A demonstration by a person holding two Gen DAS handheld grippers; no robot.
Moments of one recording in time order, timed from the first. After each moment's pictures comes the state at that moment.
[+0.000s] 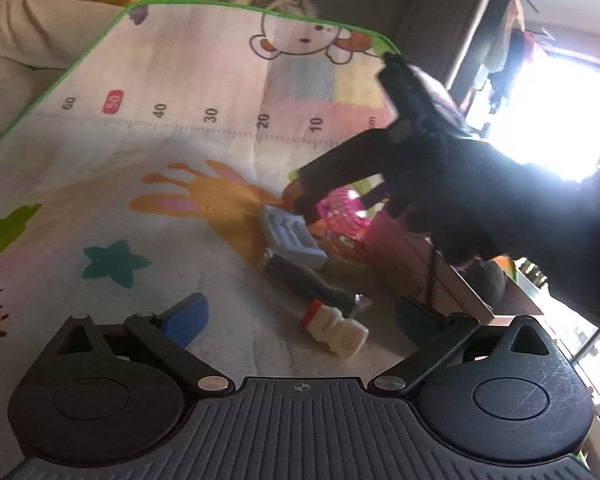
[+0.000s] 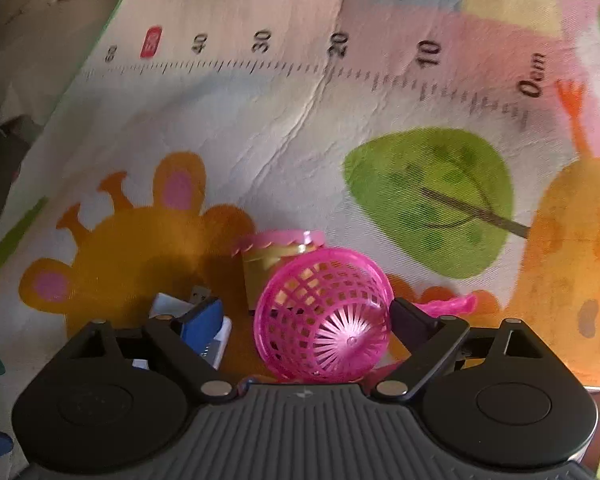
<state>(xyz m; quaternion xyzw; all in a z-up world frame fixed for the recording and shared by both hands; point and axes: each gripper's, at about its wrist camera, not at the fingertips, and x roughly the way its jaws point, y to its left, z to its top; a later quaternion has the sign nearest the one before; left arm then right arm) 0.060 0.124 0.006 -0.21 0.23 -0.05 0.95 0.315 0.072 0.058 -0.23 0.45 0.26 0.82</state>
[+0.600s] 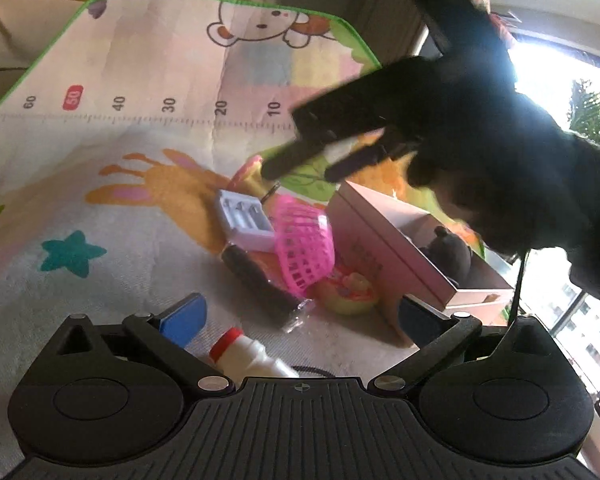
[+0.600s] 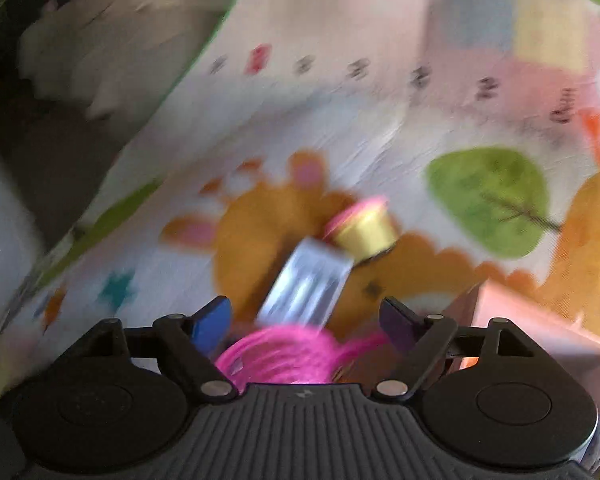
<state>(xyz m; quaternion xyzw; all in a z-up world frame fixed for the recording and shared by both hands) 0.058 0.114 0.005 -0.20 0.24 -0.11 0.94 0.247 0.052 0.106 -0.18 0.43 0.33 0.82</state>
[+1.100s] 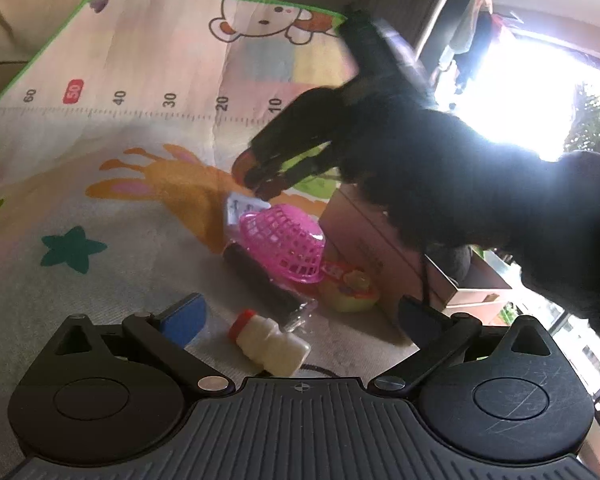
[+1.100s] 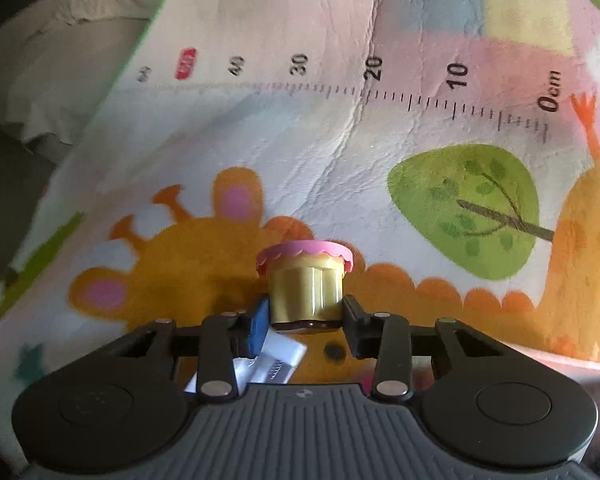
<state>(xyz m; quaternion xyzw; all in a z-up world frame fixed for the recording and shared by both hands) 0.059 0.115 0.004 -0.20 0.24 -0.11 0.94 0.273 0.067 0.077 -0.19 0.43 0.30 0.83</state>
